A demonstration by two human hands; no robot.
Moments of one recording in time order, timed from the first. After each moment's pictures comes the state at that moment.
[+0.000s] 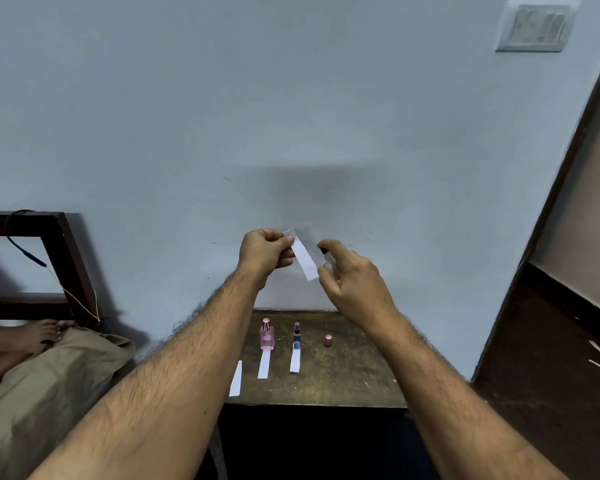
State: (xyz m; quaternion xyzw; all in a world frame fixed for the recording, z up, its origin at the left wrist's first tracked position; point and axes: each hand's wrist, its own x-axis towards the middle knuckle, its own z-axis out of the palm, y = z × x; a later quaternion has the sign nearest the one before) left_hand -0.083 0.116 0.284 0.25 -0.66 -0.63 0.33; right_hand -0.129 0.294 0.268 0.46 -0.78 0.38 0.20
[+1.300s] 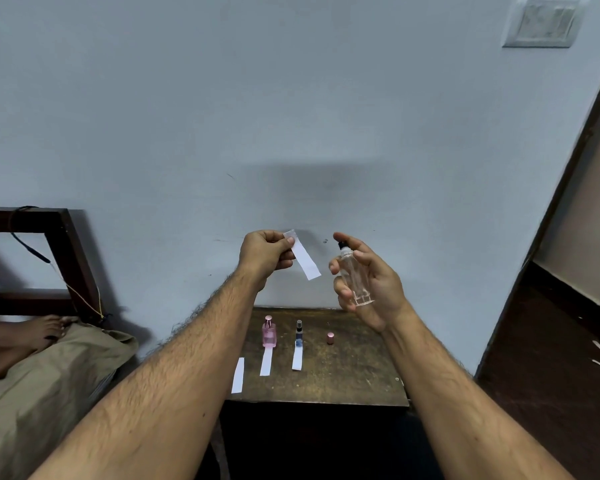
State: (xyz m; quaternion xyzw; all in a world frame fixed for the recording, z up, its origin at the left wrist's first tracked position) left_hand -0.076 0.114 0.280 0.24 -0.66 -0.63 0.32; right_hand -0.144 0.302 0.263 0.34 -0.36 0.78 -0.38
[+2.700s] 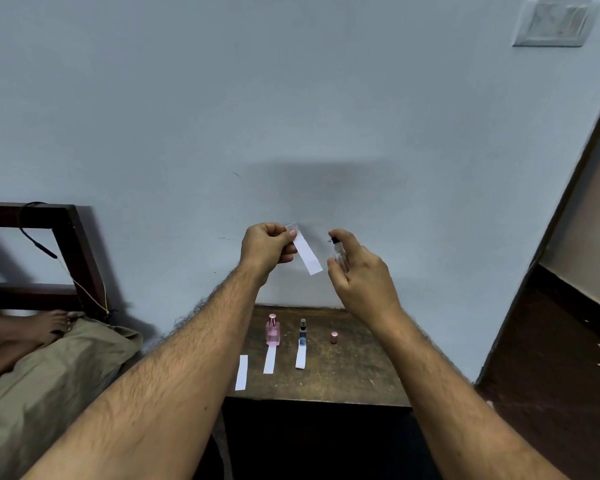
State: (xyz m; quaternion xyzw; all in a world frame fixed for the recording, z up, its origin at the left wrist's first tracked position) left_hand -0.075 0.107 0.284 0.24 -0.67 -0.60 0.35; right_hand -0.129 0.286 0.265 0.44 -0.77 0.42 0.19
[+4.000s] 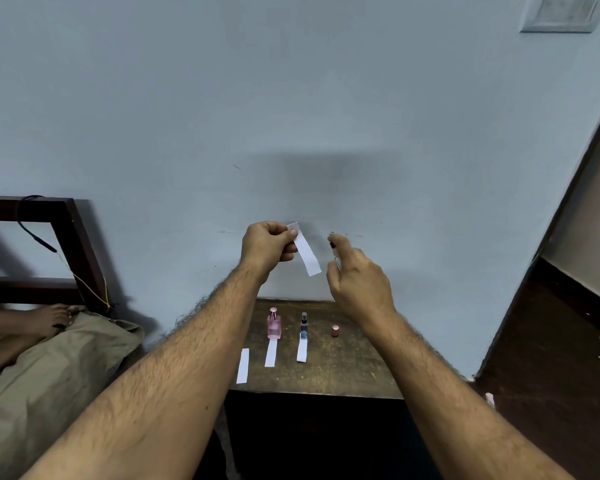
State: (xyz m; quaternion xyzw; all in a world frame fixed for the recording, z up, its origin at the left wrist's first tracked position) left_hand -0.078 0.103 0.272 0.25 -0.69 -0.58 0.34; right_hand -0.134 0.275 0.242 0.41 -0.83 0.32 0.22
